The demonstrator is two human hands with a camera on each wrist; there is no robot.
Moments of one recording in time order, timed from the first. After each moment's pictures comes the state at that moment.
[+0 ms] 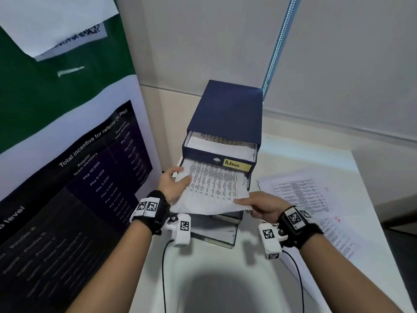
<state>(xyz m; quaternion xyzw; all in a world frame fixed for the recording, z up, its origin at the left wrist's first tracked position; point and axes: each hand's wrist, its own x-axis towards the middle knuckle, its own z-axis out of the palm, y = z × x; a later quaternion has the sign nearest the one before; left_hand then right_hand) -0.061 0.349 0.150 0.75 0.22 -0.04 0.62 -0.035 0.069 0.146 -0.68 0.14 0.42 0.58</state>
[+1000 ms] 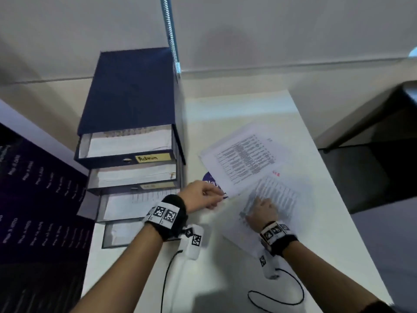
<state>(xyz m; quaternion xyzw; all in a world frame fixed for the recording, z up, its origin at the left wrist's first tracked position) -0.025 0.114 0.116 0.81 -0.09 -0.39 0.43 -0.100 -0.111 -0.027 -0.92 0.23 0.29 0.10</state>
